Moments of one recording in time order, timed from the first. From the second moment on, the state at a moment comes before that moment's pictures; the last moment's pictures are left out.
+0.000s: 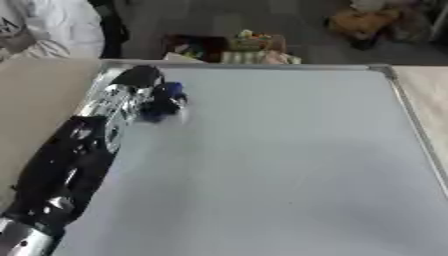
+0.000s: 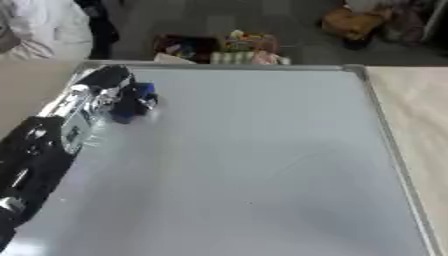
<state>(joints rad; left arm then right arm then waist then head) -1.27 0.46 -0.11 -0.80 -1.16 0.14 -0.32 -0.43 -0.63 -0.12 -1.98 0.11 -0.22 -0.58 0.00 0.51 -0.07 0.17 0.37</state>
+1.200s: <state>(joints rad) -1.23 0.52 -0.04 -0.75 -1.18 0.22 -0.28 -0.43 -0.63 -0.12 -1.98 0.11 -0.22 -0.58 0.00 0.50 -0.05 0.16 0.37</state>
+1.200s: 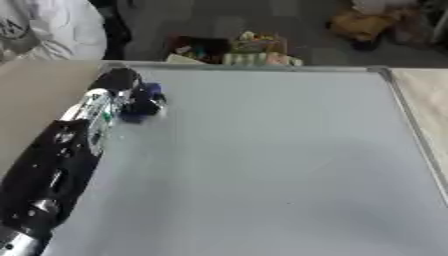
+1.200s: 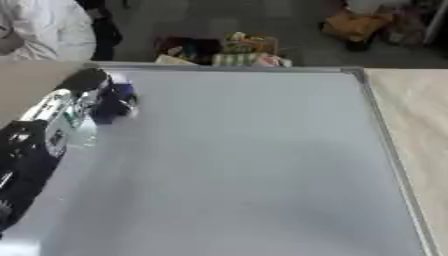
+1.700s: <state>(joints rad) -1.22 0.56 -0.01 -0.73 -1.18 0.25 -0.26 -0.43 -0.63 -0.12 -1.98 0.11 -0.22 -0.59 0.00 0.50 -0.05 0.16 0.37</state>
